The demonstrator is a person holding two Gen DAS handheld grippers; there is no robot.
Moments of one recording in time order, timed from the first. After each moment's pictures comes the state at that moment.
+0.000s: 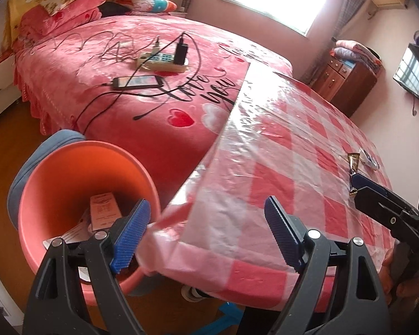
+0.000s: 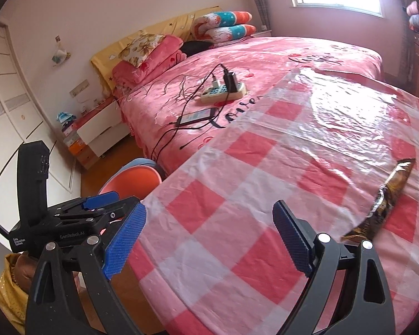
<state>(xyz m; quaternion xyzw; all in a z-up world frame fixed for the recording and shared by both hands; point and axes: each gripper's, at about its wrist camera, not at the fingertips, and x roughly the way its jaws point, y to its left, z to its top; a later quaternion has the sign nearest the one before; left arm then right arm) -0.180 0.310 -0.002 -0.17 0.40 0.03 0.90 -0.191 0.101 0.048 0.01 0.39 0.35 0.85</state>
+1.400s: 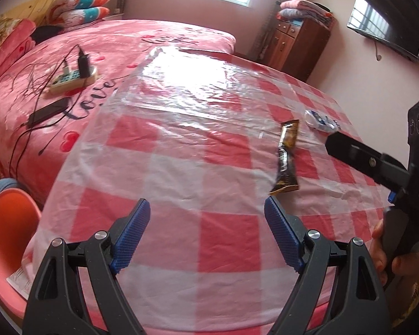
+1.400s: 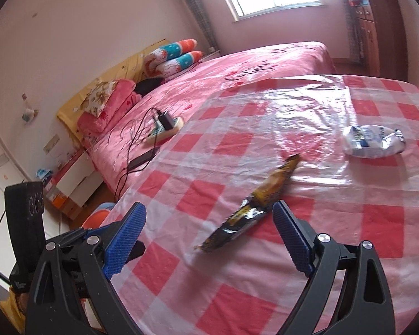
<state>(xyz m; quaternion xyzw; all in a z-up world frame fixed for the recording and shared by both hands) -0.118 0.156 0.014 -0.09 0.42 -0.08 0.90 -0.146 -0.043 0.053 0.12 0.36 0.25 0.89</state>
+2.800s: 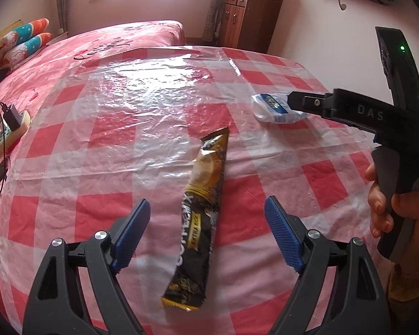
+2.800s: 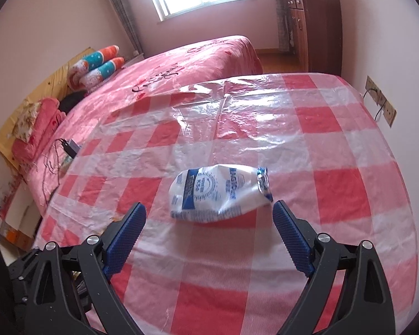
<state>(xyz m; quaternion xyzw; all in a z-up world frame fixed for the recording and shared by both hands) -0.030 0.033 0.003 0.02 0.44 -0.17 0.88 -0.048 -0.166 0.031 0.10 0.41 0.08 0.90</state>
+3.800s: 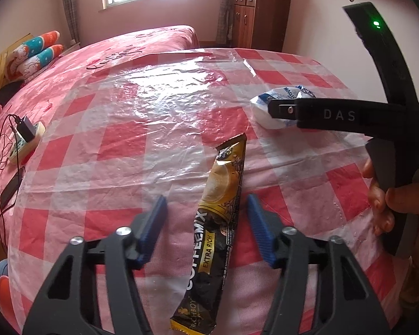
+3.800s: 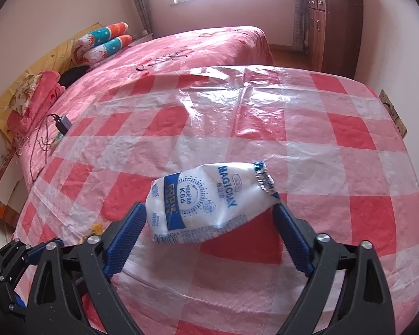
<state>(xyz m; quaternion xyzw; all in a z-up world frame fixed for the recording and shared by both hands) -0.020 0.021 -0.003 0.06 0.43 -0.12 0.90 -0.016 -0.145 0.012 0.06 0.42 0.10 0.90</state>
